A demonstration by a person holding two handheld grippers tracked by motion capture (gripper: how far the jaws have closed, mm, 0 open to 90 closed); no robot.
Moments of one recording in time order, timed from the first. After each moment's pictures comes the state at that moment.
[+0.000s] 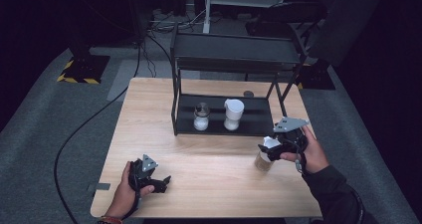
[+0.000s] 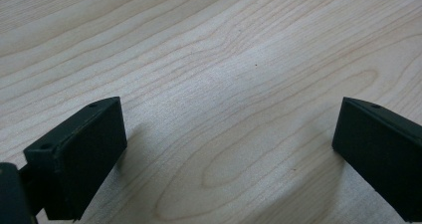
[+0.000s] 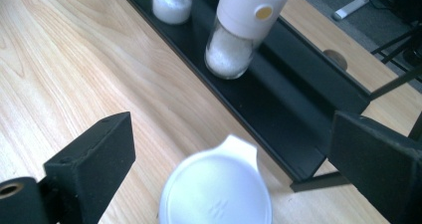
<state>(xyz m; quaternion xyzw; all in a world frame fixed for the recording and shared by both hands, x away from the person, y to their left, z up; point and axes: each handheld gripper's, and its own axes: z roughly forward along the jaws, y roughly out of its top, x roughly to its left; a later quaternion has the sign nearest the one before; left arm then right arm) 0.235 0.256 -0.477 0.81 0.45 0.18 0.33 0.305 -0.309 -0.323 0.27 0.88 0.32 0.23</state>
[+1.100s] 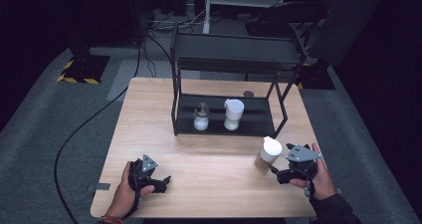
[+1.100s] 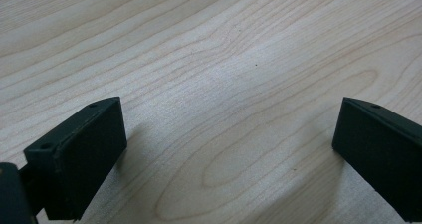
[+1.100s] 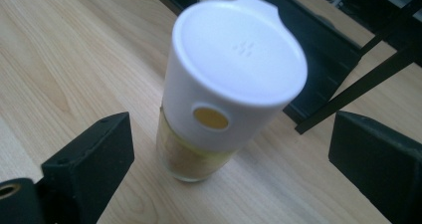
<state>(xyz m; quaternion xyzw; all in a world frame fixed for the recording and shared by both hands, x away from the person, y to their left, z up) 0.235 0.256 -0.477 0.81 0.45 0.18 0.33 0.247 -0.349 -0.397 0.28 0.85 0.34 0.27</state>
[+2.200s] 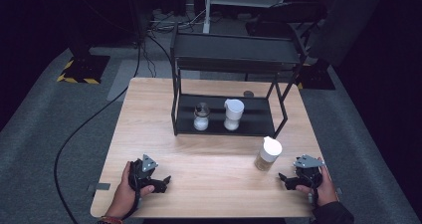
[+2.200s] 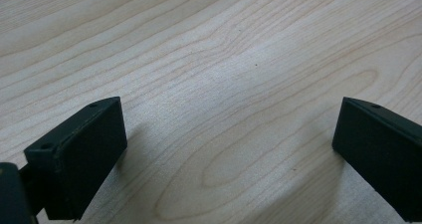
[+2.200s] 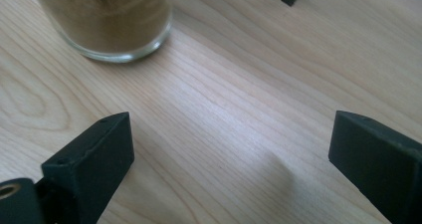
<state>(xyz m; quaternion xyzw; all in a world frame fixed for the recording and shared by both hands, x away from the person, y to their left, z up) 0.235 0.255 -0.477 0.81 0.45 0.18 0.33 0.259 -0.387 -0.461 0.37 0.85 0.30 0.25</state>
